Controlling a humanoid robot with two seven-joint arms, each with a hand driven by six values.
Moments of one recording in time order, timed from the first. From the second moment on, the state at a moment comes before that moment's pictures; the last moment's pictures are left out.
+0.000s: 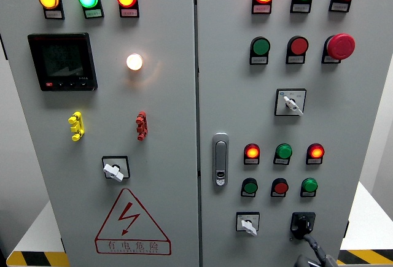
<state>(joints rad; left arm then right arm) -0.01 -0.09 0.04 -0.12 -0.07 -0.02 -0.15 0.19 0.15 1.45 1.48 -1.29 0.07 -0.14</state>
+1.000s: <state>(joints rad) -0.01 -0.09 0.04 -0.12 -0.07 -0.02 -0.15 0.19 0.15 1.43 1.49 -1.29 0.07 -0.15</state>
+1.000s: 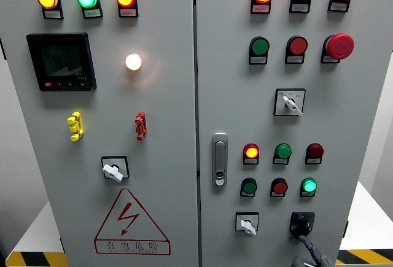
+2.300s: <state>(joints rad) -0.01 -0.09 0.04 -0.12 -0.07 -0.02 -0.15 0.17 0.12 1.49 1.49 -1.29 0.07 -0.14</state>
